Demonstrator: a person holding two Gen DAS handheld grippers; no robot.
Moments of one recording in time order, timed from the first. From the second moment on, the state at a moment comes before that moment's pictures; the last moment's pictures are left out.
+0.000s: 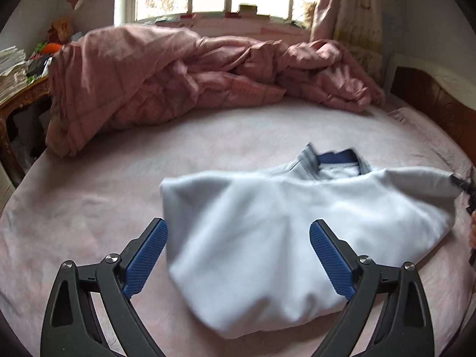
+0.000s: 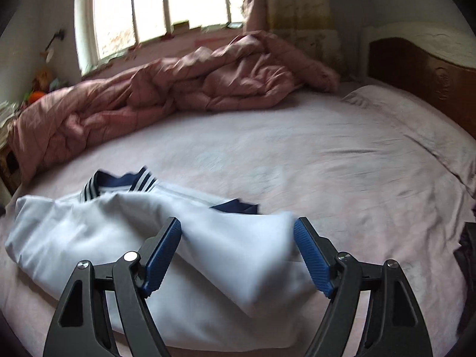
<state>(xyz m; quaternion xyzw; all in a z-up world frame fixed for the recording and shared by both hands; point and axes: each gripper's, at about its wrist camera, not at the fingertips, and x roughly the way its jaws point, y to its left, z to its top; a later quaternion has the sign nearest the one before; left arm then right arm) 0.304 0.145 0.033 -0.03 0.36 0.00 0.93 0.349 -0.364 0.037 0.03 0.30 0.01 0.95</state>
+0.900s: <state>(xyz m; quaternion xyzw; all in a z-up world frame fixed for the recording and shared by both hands) 0.372 0.172 -0.020 -0.05 0.35 0.03 0.94 0.397 -0.382 -0.020 0.05 0.37 -0.03 0.93</state>
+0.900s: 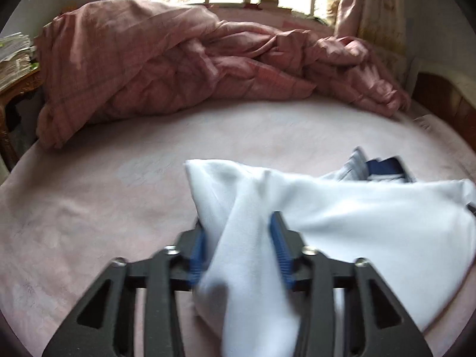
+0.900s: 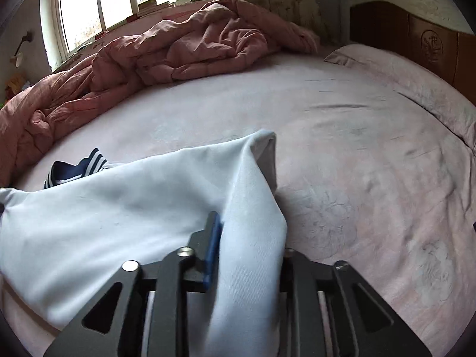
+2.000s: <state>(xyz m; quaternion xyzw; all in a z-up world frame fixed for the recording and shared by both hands) 0.276 0.098 -0.018 0.02 0.40 0.04 0.91 0.334 -0.343 -0.017 0.01 0.42 0.03 0.91</state>
